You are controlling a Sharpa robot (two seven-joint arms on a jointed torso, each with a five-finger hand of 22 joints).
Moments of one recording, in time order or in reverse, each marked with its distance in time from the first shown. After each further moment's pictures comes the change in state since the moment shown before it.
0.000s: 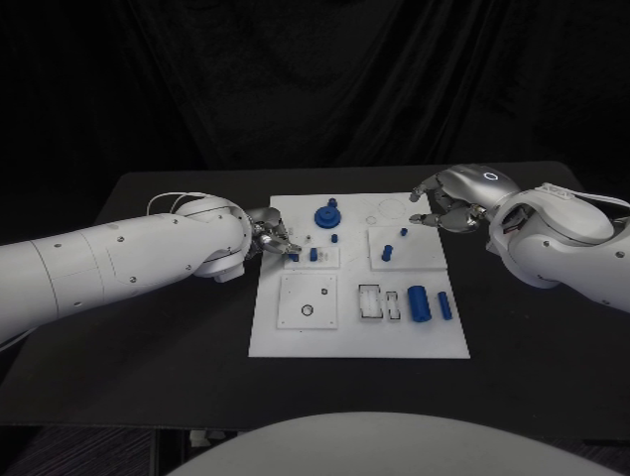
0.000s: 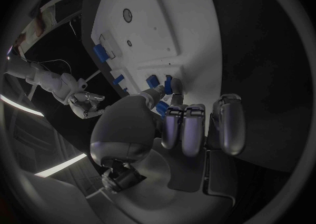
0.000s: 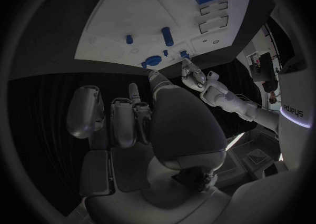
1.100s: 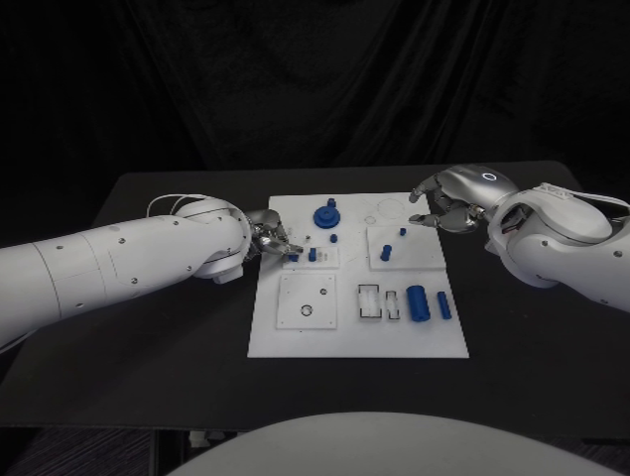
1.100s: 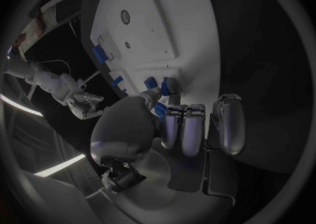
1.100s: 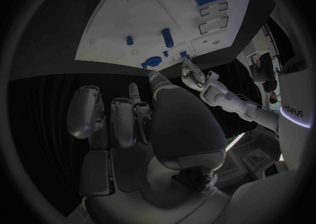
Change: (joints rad) left arm -0.008 0.007 0.001 -0.016 0.000 0.012 0.002; left_hand -0.070 -0.009 -0.089 0.089 -0.048 0.003 0.002 -0.009 0.000 0.000 0.000 0.000 0.000 0.000 0.000 0.000 0.000 0.000 0.000 0.000 0.000 0.000; right arm -0.001 0.000 0.000 -0.002 0.000 0.005 0.000; right_hand 0.000 0.000 0.000 0.000 0.000 0.000 0.000 0.000 -0.001 0.000 0.000 0.000 0.000 0.000 0.000 0.000 0.000 0.000 0.000 0.000 0.000 0.001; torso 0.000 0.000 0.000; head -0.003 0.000
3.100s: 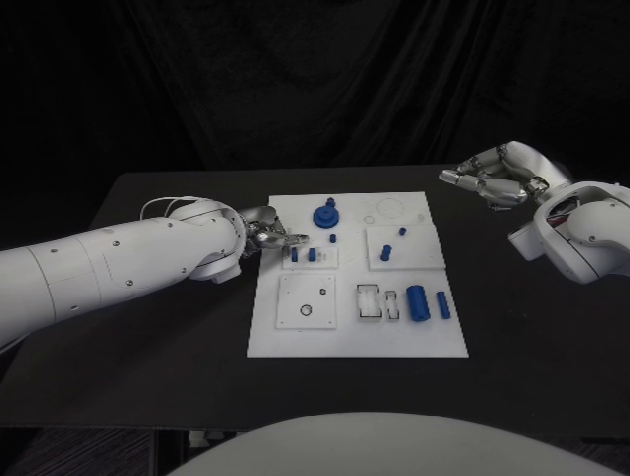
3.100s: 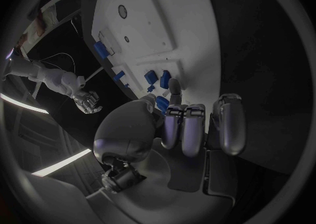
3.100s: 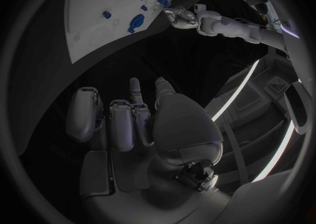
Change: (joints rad) left arm -0.007 -0.011 -0.001 -0.013 0.001 -0.057 0.076; left_hand -0.077 0.095 -0.265 0.061 -0.010 0.011 0.005 -0.001 0.048 0.000 0.000 0.000 0.000 0.000 0.000 0.000 0.000 0.000 0.011 0.004 -0.012 0.000; right arm 0.020 -0.116 0.000 -0.016 0.765 -0.089 0.337; right_hand -0.149 0.106 -0.213 -0.031 0.096 0.172 -0.011 0.022 -0.012 0.004 0.014 0.017 0.000 0.001 0.016 0.039 0.000 0.000 0.005 0.006 0.049 -0.001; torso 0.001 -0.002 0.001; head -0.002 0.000
